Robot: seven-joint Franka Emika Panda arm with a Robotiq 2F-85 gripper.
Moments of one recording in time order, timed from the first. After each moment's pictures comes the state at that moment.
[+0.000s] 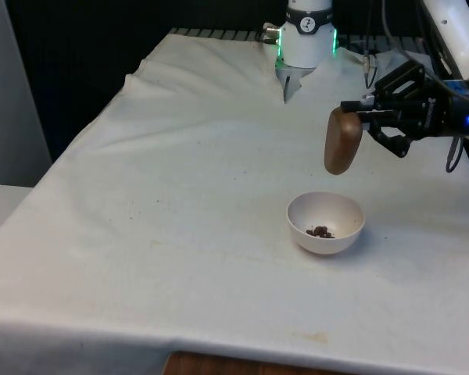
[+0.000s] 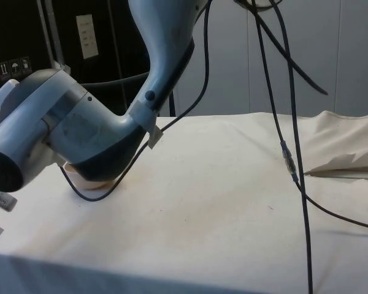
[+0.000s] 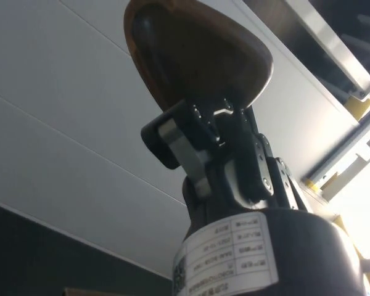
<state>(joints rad) 0.22 1.06 0.46 -1.25 -1.81 1.15 0.79</state>
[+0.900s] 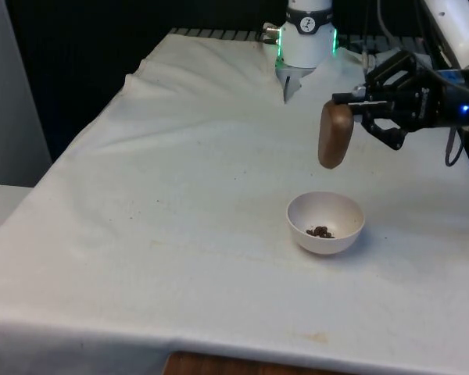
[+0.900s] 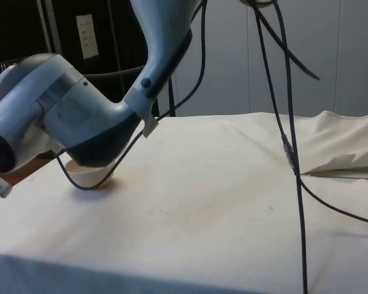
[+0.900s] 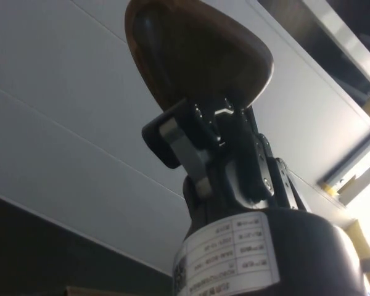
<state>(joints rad) 0.19 1.04 0.49 -1.25 -1.81 1.15 0.80</state>
